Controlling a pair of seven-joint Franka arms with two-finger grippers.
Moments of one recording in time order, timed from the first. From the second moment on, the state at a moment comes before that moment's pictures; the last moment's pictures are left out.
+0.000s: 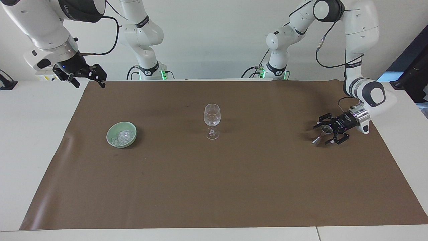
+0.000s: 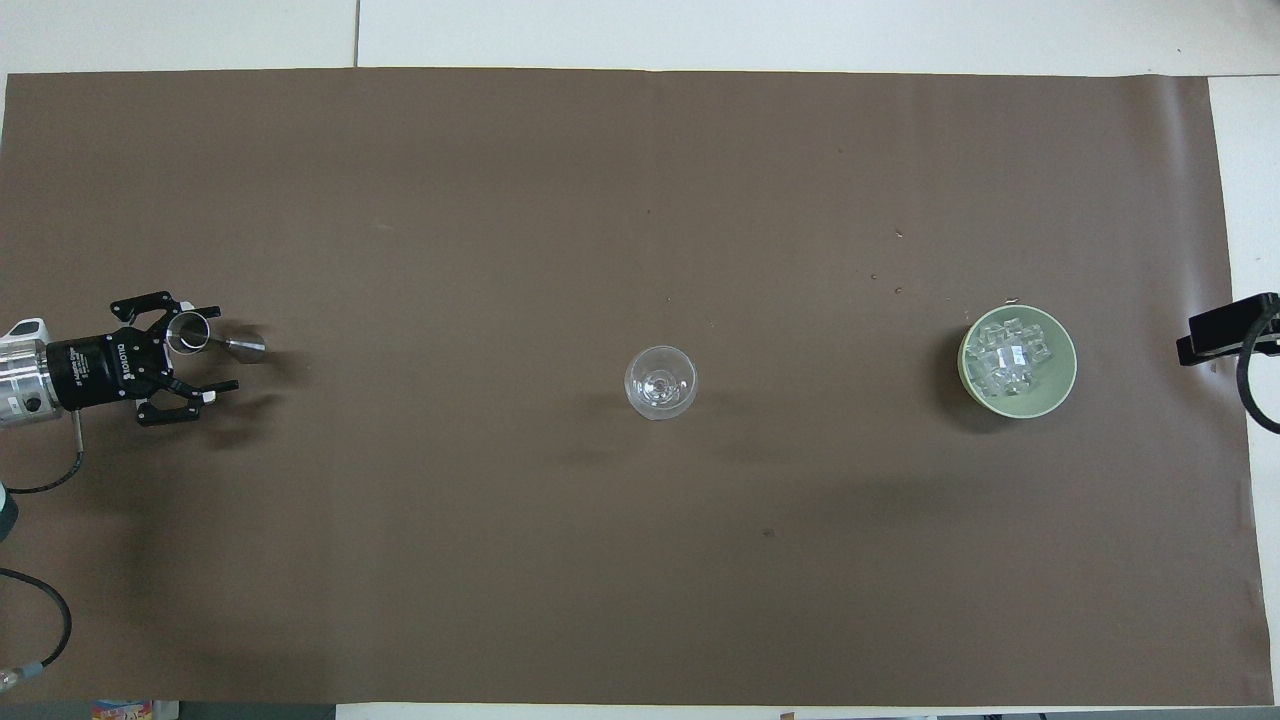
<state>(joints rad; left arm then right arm) 0.44 0.38 0.00 -2.04 -1.09 1.81 -0.68 -0.02 -0.06 -0.10 -1.65 -0.02 1.47 -0.08</state>
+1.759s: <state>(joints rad) 0.16 0.10 0.00 -2.01 -1.10 1.77 -1.08 -0.02 -0.06 -0.10 -1.65 -0.02 1.47 -0.08</state>
